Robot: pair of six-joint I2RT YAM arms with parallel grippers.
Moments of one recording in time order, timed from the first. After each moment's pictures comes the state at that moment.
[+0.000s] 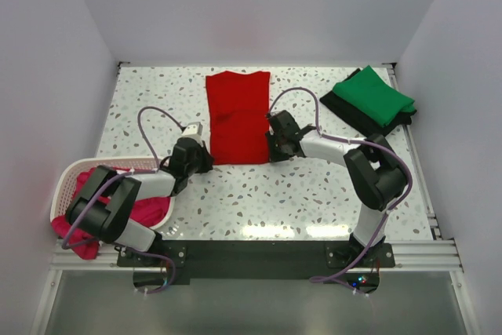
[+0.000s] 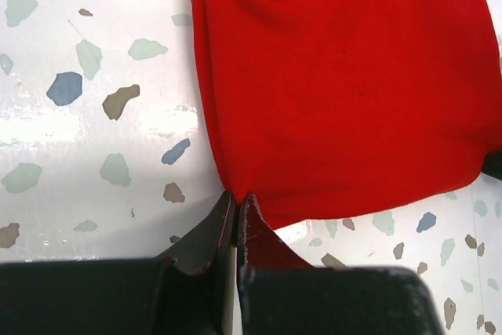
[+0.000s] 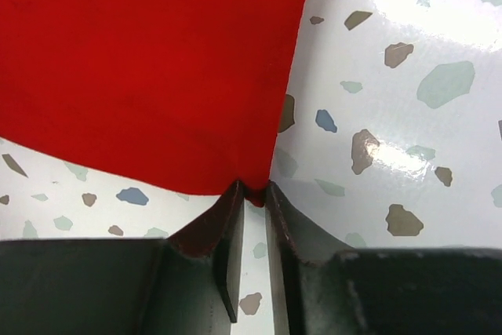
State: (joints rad) left arm -0.41 1.48 0.43 0.44 -0.04 -0.49; right arm 0.62 1.83 1.10 -0.29 0.01 0.40
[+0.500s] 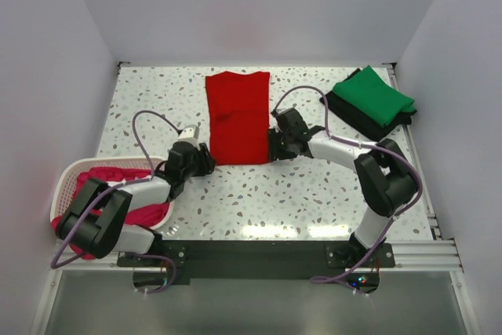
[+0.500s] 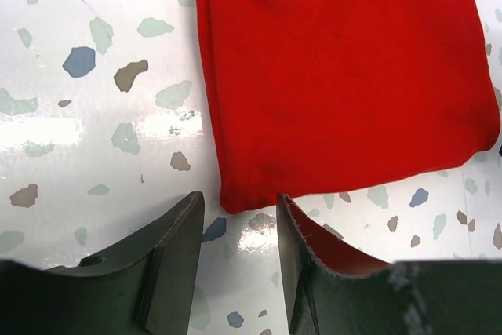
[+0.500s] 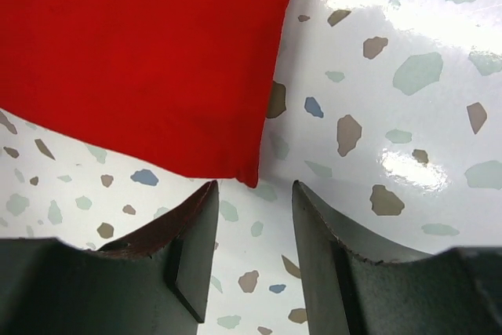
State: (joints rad) left arm -0.41 1.37 0.37 0.40 -0.05 -0.49; right arm 0.59 1.74 1.06 -0.28 -0.03 0.40
